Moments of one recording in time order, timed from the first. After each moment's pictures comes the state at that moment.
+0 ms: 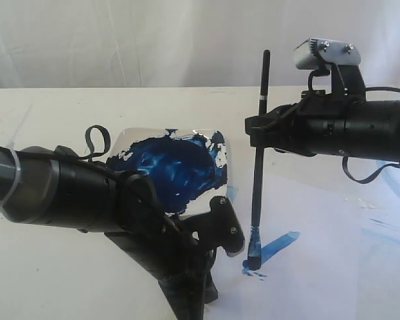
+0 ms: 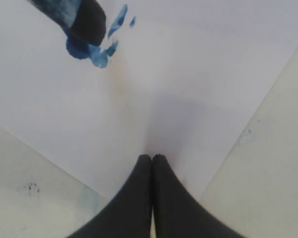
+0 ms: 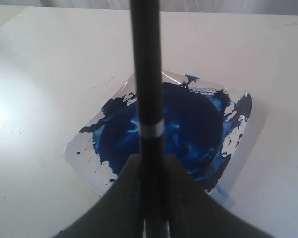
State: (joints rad) left arm -0.91 1.85 -0.96 -0.68 0.43 1.07; right arm 0.41 1.41 -0.74 1.74 0.49 -1.67
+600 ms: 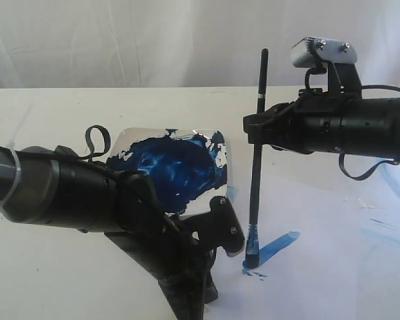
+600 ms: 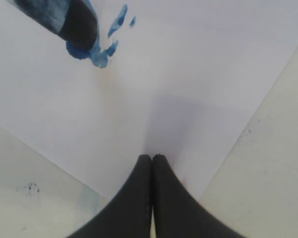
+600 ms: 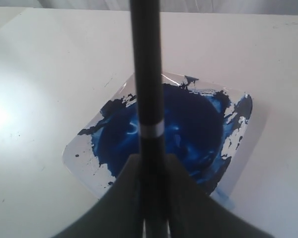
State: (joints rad) left arm -0.91 1.85 -0.96 -0.68 0.43 1.07; right arm 0.41 1.44 -0.76 1.74 0.49 -1.67
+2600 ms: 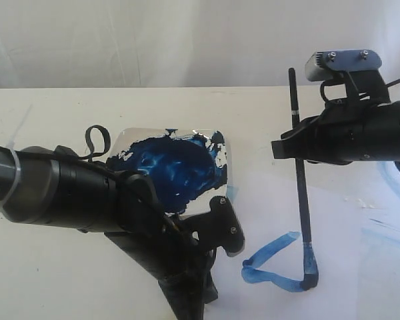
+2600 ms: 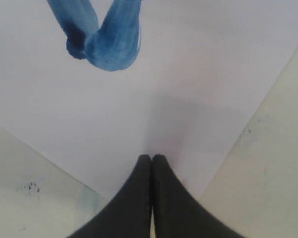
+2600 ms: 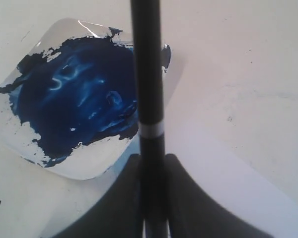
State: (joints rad) left arm -0.91 1.85 -0.96 -0.68 0.43 1.07; right arm 0.41 1.34 -0.76 0.92 0.29 -0.91
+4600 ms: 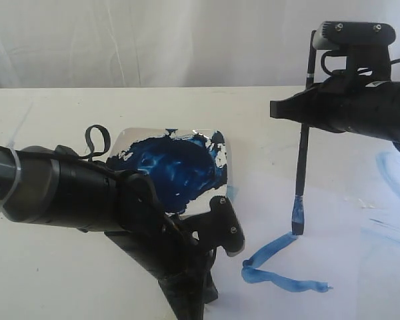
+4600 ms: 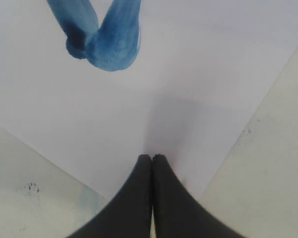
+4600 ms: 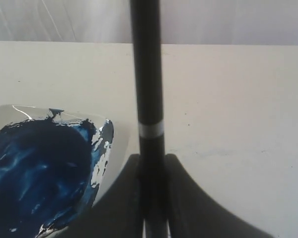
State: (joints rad) left arm -0.91 1.85 -0.96 -0.68 0.44 1.07; right arm 0.47 1.42 -0.81 0.83 -0.06 -0.71
